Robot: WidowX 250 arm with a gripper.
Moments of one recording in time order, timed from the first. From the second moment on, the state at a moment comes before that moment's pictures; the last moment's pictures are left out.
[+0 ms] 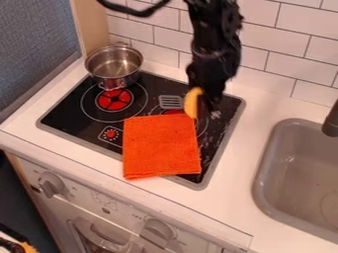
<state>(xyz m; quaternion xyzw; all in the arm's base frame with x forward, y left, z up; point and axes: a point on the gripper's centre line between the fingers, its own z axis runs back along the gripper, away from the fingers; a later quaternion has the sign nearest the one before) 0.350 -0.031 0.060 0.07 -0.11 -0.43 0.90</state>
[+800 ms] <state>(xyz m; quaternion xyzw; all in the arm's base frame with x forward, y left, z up) 0.401 0.045 0.044 0.07 -0.08 -0.38 0.92</state>
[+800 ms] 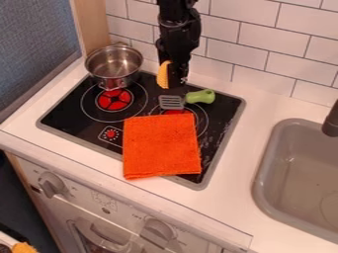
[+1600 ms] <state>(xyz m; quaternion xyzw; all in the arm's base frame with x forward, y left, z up) 0.424 0.052 0.012 0.05 -0.06 -0.38 0.92</state>
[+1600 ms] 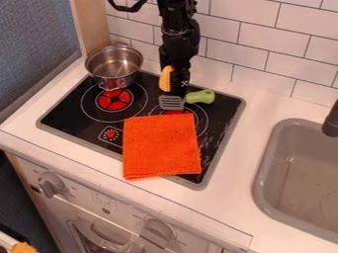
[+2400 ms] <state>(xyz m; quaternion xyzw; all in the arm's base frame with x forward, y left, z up) 0.417 0.049 0.017 0.04 -0.05 -0.37 0.93</state>
